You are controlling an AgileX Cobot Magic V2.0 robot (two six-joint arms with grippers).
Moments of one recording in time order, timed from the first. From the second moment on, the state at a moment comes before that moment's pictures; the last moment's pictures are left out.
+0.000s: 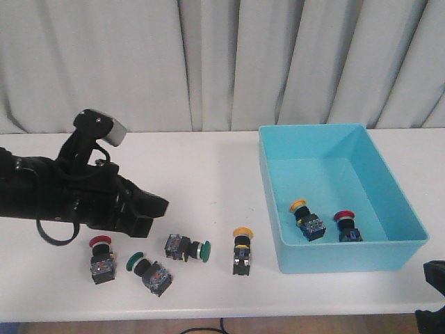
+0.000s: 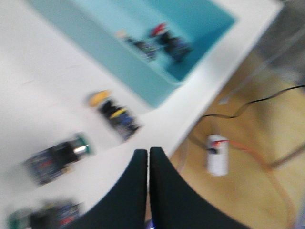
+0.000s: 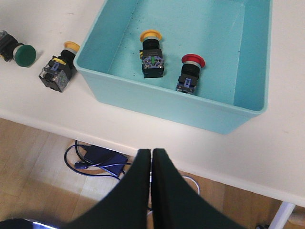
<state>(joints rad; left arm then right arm) -0.34 1.37 -0.92 -0.94 0.68 0.92 0.19 0.64 -0.56 0.06 0.75 -0.12</state>
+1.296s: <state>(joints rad) -0.02 0.00 0.03 0.03 0.13 -0.10 0.19 0.64 -0.56 0.06 0.75 -0.12</state>
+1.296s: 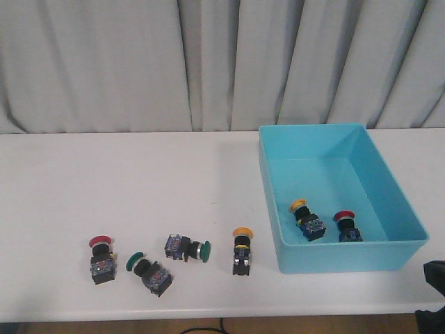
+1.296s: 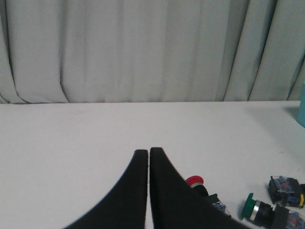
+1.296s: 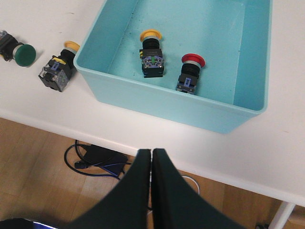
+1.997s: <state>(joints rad) -0.02 -0.01 0.03 -0.03 0.08 -0.14 0.19 0.64 -0.56 0.06 0.75 -0.12</state>
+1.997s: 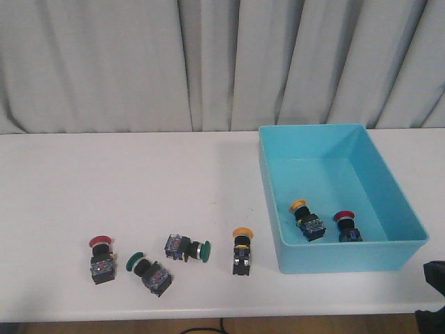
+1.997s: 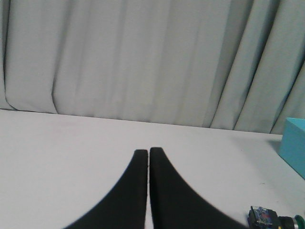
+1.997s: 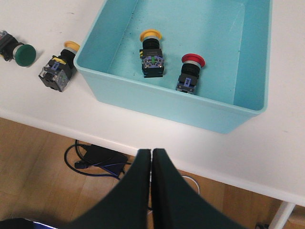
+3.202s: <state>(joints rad) -0.02 -0.01 0.03 -0.10 0.08 -0.02 0.19 0.64 -0.56 0.06 0.75 -0.12</state>
